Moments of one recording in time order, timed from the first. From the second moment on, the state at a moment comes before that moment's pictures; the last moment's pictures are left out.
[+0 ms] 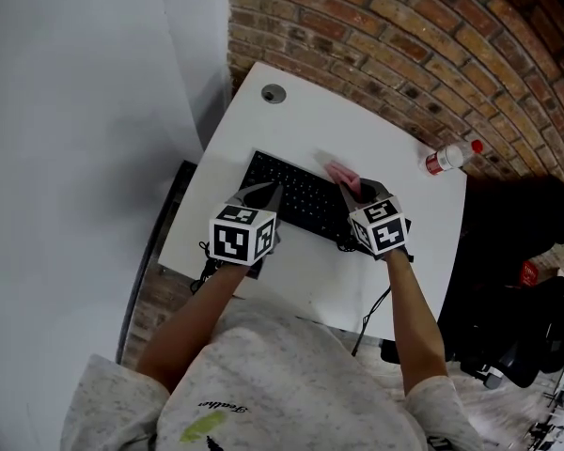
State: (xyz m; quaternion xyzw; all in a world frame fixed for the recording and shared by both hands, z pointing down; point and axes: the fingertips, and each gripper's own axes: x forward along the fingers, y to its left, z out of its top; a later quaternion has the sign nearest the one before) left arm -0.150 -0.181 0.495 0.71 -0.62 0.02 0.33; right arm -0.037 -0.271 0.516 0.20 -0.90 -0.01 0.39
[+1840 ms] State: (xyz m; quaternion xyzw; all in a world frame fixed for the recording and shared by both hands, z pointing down) left arm -0.278 -0.130 0.504 0.68 -0.66 0.00 0.33; right arm -0.233 -0.225 0.518 0.10 -0.92 -0.06 0.38
